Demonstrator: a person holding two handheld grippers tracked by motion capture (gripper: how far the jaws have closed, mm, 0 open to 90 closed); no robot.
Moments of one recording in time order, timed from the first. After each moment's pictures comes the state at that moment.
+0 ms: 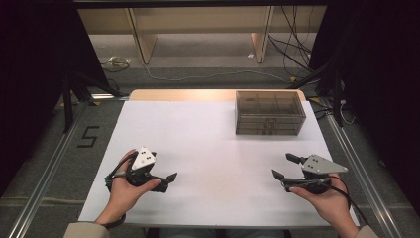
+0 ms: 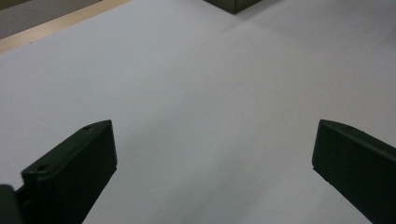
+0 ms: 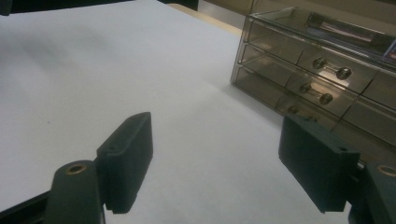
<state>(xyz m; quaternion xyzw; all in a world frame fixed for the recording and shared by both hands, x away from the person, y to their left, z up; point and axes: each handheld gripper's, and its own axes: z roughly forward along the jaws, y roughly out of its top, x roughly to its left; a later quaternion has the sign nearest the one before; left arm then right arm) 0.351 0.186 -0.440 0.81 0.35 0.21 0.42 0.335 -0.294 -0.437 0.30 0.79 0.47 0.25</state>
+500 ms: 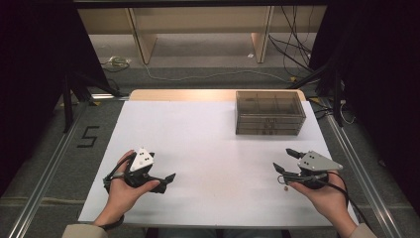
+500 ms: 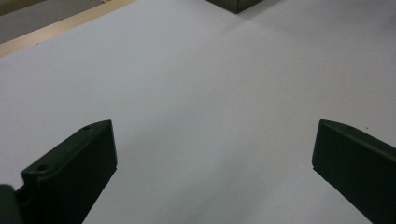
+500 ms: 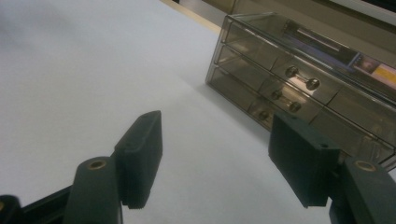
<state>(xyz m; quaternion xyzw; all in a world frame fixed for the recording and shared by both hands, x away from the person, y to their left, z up) 0.348 0.191 -0.440 0.81 0.35 0.21 0.43 0.345 -0.291 -0.433 0.29 0.80 0.44 0.30</state>
